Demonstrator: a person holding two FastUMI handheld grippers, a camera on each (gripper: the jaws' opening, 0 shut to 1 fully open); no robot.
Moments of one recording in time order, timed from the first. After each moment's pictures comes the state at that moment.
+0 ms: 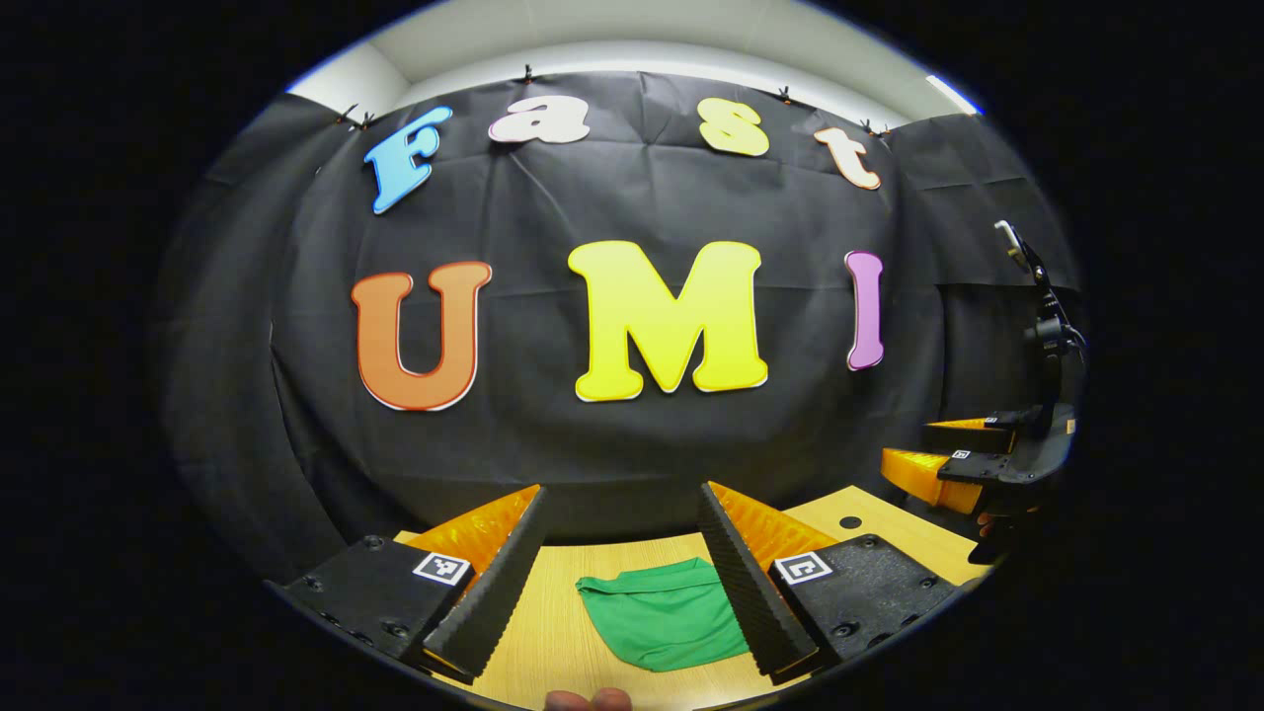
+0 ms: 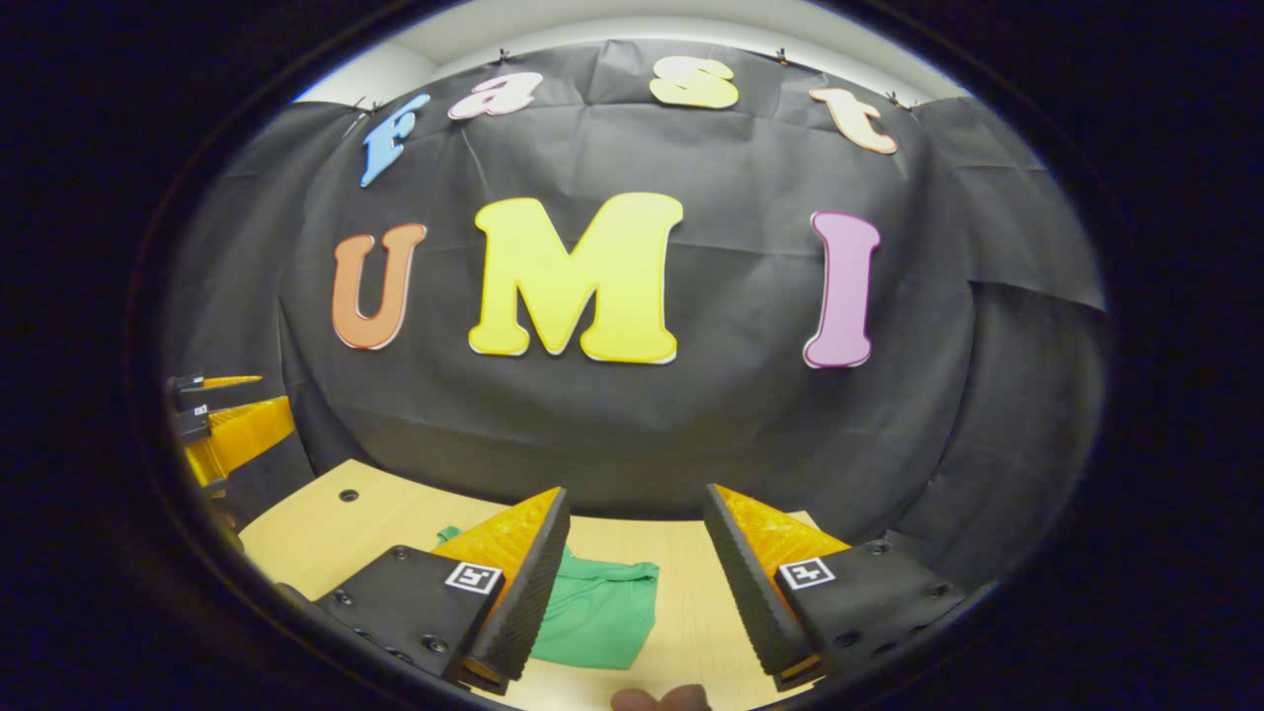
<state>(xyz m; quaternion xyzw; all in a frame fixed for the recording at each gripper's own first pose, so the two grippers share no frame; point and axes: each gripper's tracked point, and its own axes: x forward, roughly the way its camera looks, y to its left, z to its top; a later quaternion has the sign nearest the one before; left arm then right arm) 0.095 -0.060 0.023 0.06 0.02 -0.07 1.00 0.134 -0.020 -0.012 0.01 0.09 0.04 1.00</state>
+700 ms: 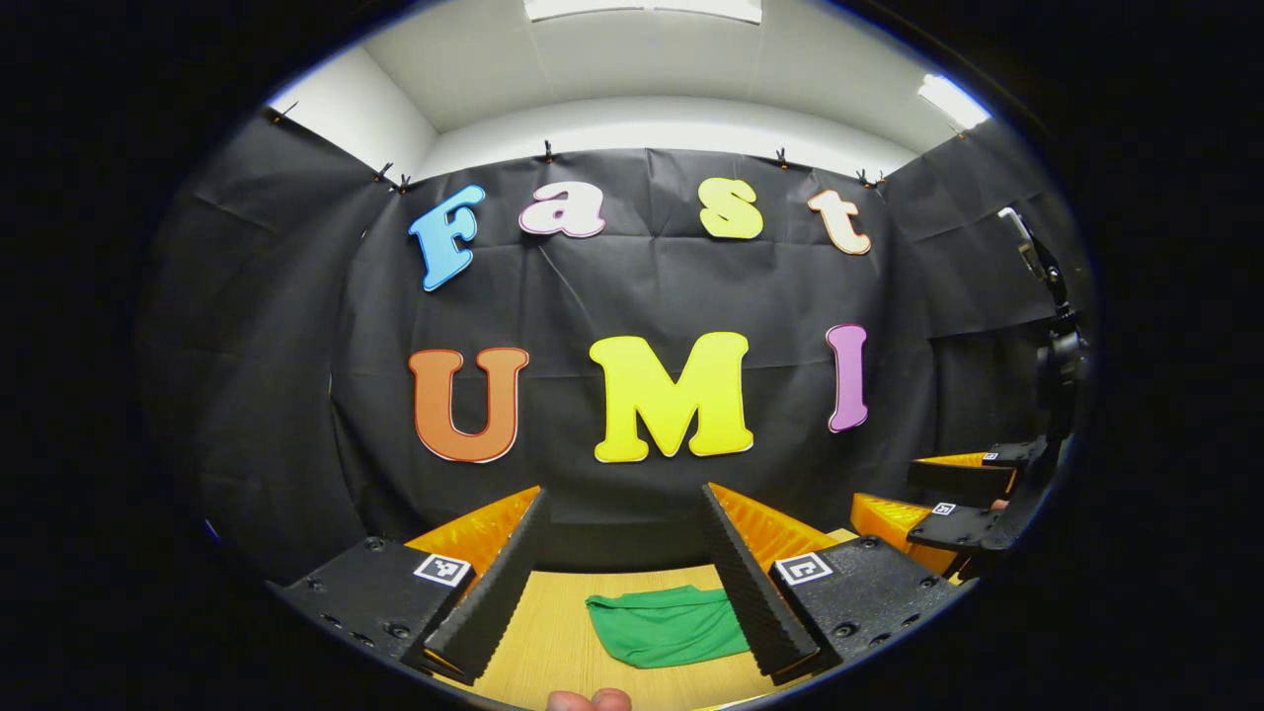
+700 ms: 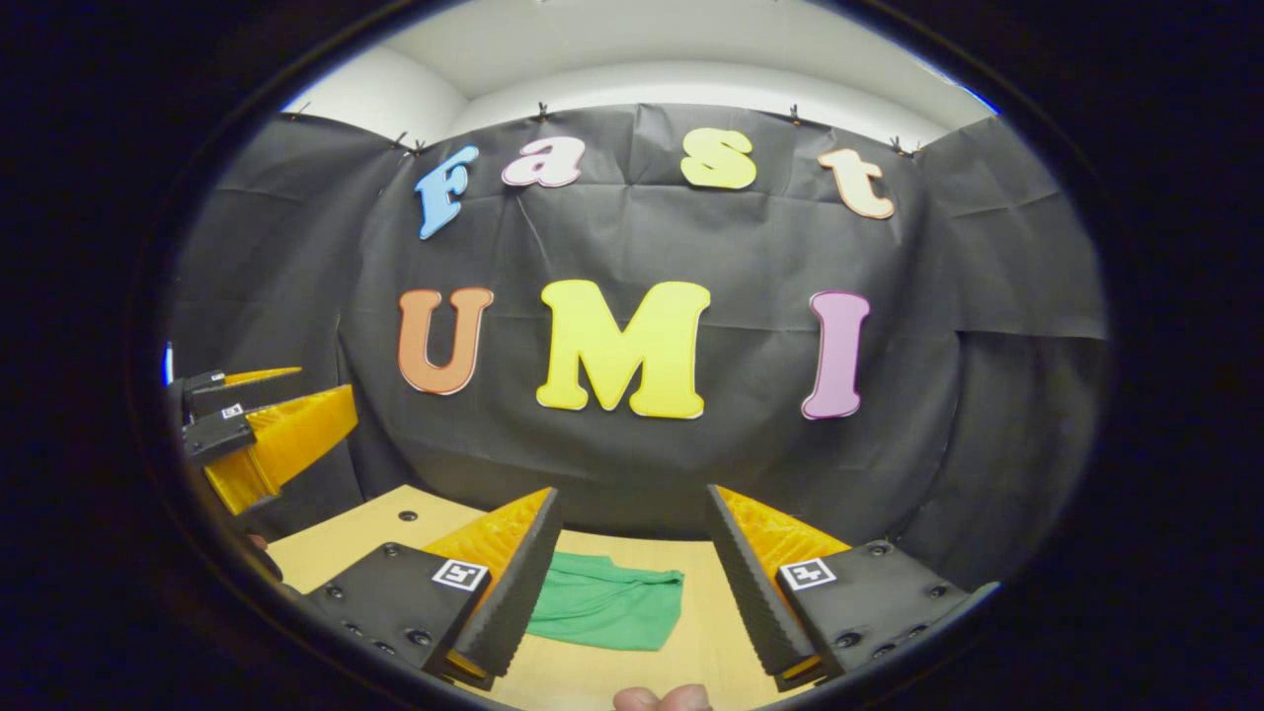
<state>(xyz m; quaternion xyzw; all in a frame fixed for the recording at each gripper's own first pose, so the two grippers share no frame) -0.021 -0.067 0.087 0.04 -0.07 -0.02 1.00 -0.001 -0.001 0.037 0.01 0.03 0.06 1.00</state>
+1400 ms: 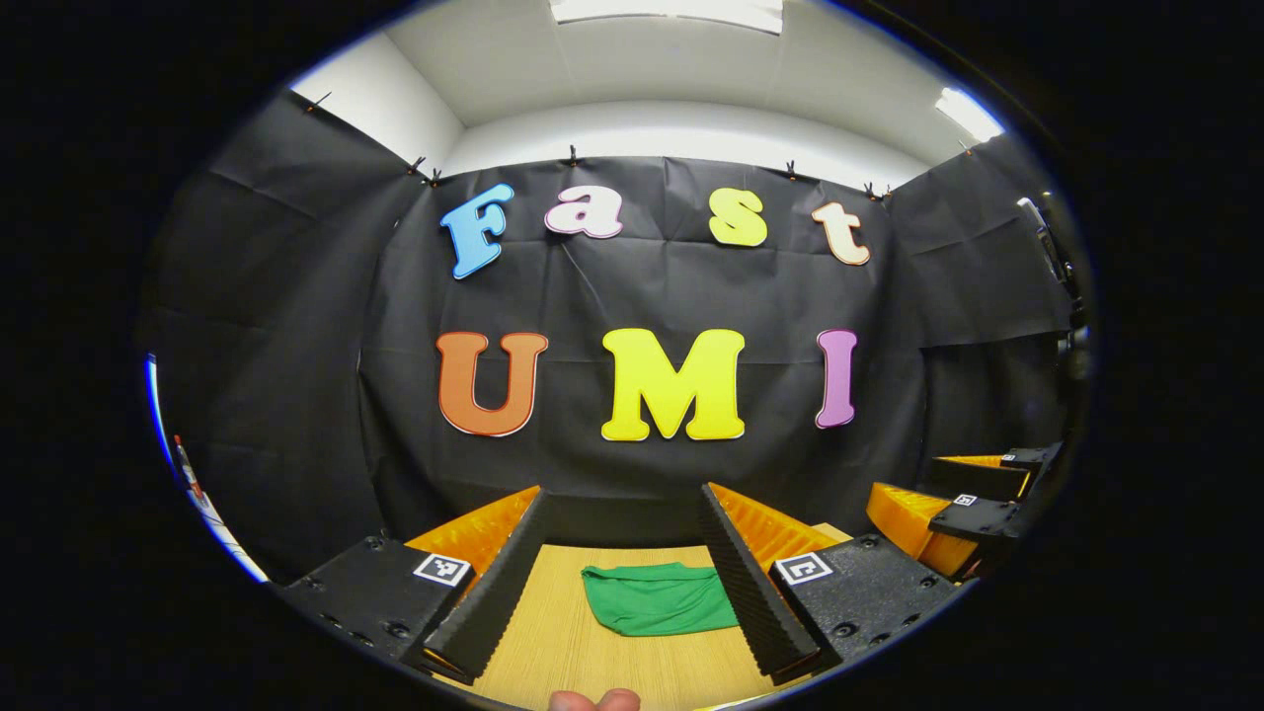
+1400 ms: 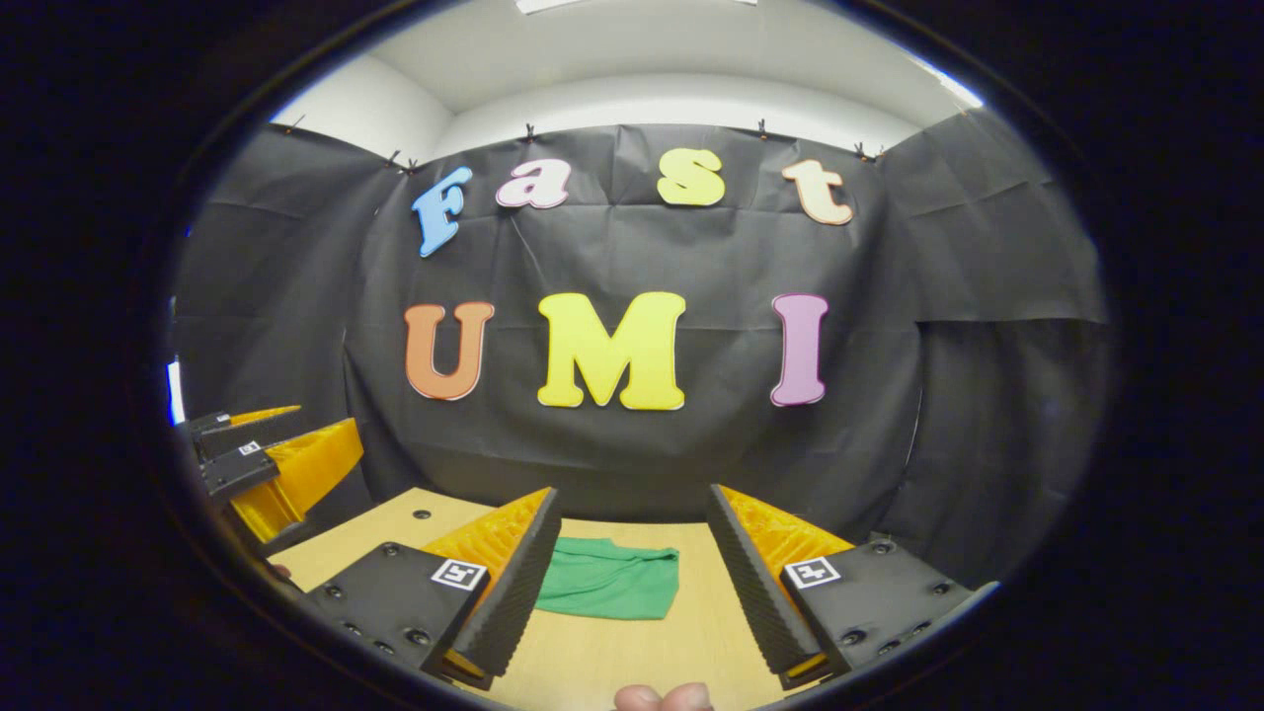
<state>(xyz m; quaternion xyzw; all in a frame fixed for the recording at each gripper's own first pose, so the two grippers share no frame) -0.102 -0.064 0.052 0.01 -0.06 -0.01 1.00 -0.097 -0.008 0.020 0.04 0.01 0.04 1.00</state>
